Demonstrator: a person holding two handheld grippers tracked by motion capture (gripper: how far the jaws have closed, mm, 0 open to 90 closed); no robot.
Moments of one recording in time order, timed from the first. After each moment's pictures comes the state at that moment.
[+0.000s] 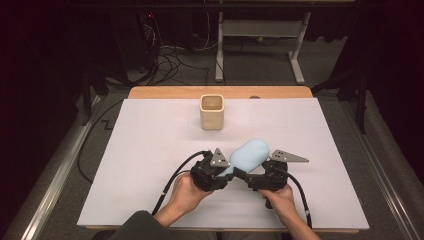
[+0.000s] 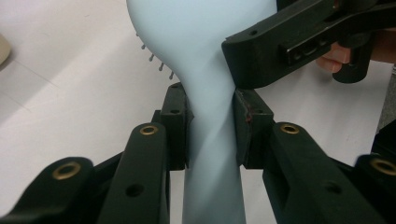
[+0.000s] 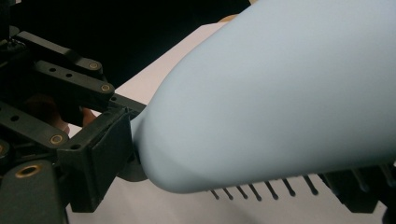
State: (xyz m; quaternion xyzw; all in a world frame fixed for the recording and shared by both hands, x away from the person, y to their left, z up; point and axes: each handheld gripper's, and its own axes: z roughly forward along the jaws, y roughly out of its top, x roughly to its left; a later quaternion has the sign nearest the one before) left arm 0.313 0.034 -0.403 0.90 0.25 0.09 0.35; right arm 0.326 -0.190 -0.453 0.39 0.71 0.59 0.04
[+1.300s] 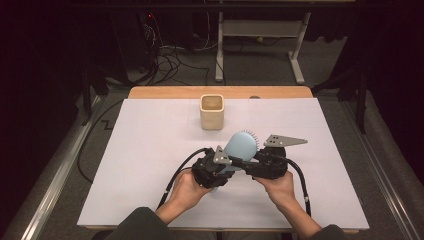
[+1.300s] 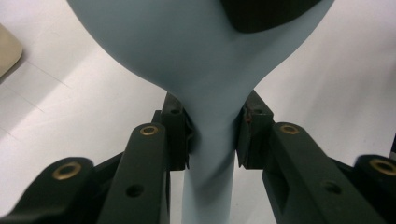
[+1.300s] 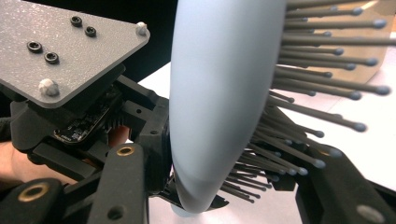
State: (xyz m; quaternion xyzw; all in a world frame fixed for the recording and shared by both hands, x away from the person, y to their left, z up) left arm 0.320 0.031 -0.400 0.90 0.25 0.10 0.33; right arm 0.332 -0.174 -0.390 0.33 0.76 0.56 0.03
